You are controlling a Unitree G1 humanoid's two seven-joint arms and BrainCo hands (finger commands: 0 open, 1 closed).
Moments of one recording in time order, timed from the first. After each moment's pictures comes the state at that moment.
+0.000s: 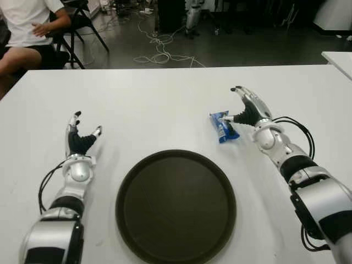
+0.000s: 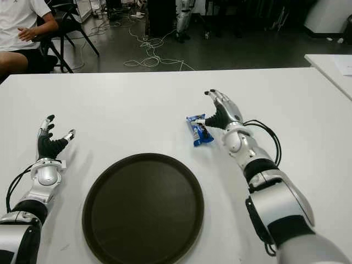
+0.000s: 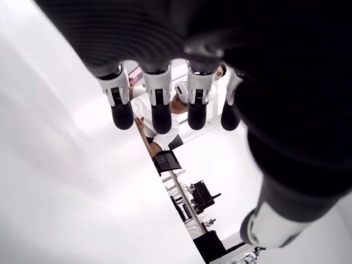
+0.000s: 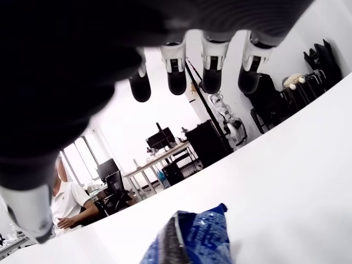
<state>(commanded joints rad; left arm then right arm) -0.56 0.26 0.06 1.21 0.19 -0.51 0.45 -0.86 -0.25 0.34 1.27 -0.53 -0.36 -0.31</state>
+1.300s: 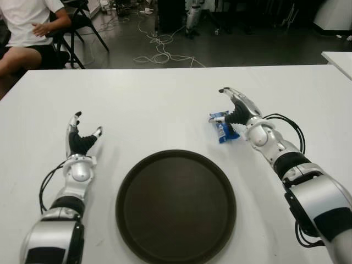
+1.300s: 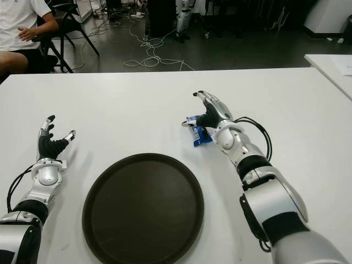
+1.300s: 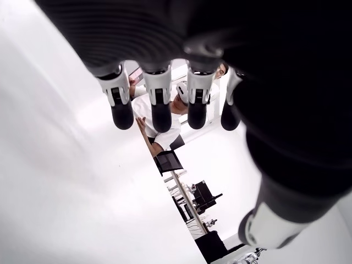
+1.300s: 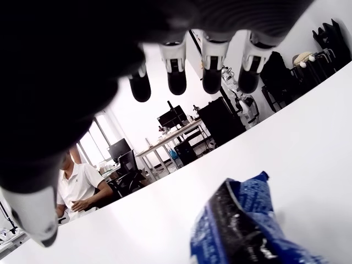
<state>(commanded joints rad) -0.56 0.26 0.06 1.20 0.19 -0.50 0.44 -0.89 -0.21 0.34 1.27 -0.52 -0.39 -0.24</state>
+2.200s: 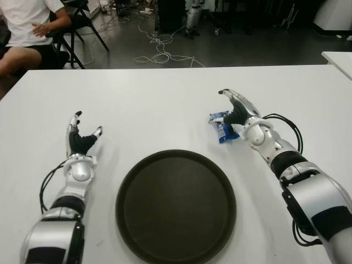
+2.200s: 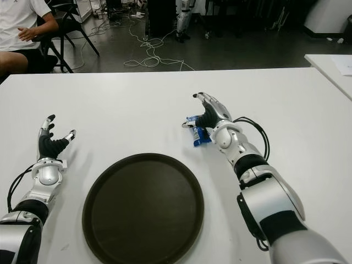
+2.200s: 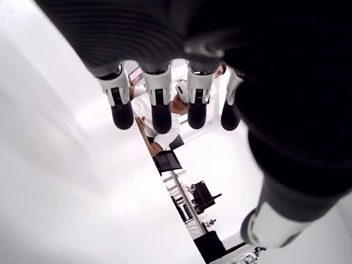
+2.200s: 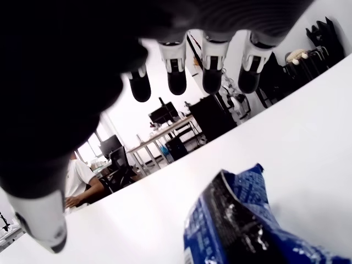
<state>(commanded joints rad) -0.55 0.26 0.06 1.20 0.19 -0.51 0.44 -0.88 -0.19 0.34 1.30 -0.51 -0.32 -0.22</state>
